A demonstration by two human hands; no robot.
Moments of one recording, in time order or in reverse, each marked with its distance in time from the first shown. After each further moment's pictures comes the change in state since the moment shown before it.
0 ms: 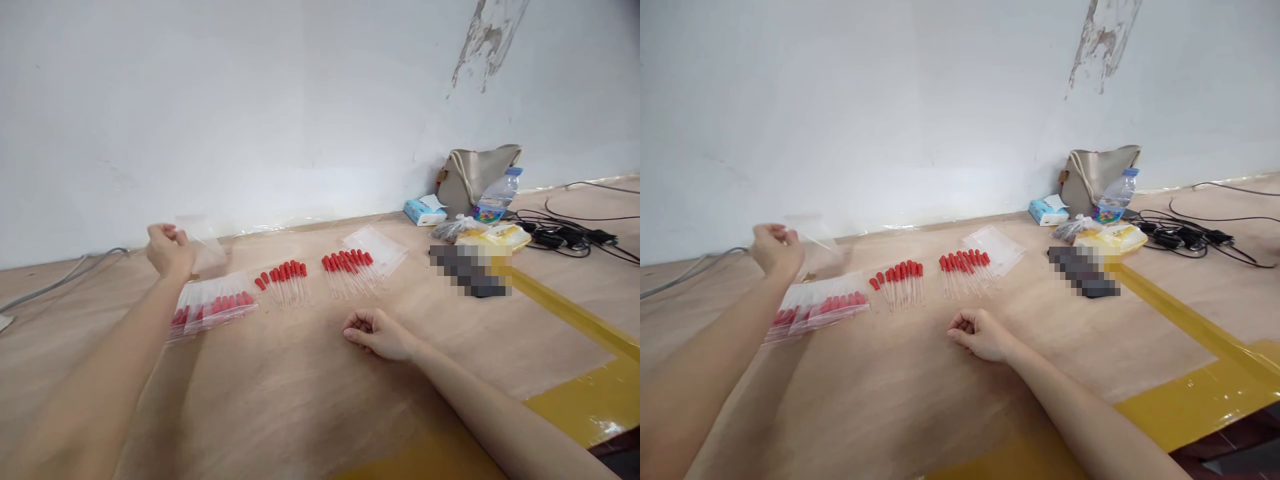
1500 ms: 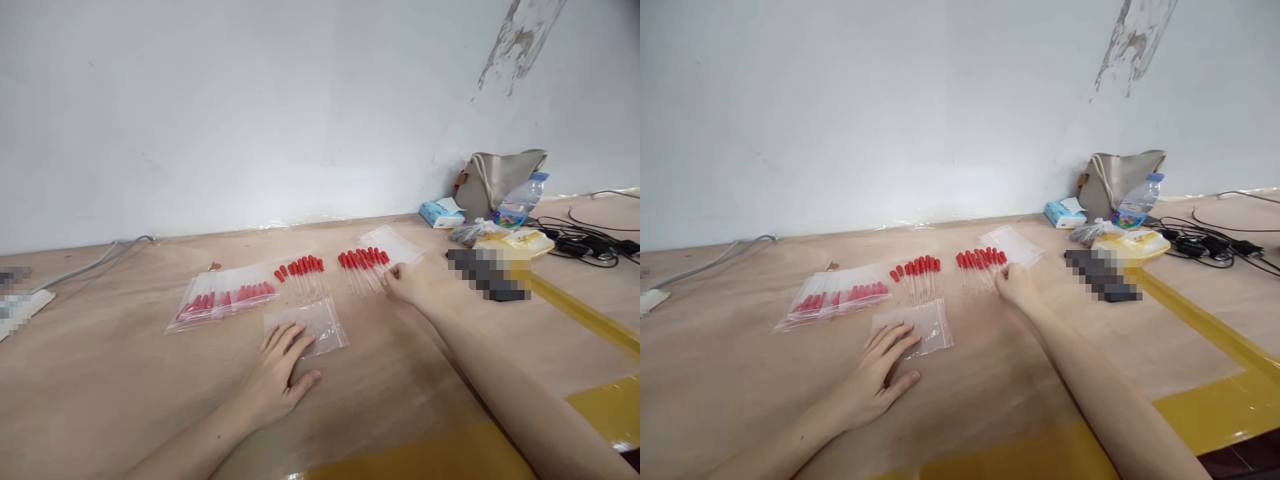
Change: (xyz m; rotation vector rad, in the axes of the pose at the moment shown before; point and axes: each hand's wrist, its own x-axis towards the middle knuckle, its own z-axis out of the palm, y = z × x) left_hand -0.209 0.082 -0.012 -0.201 -0.647 0.434; right_hand 0.050 -0.005 -0.062 -0.690 0.653 0.130
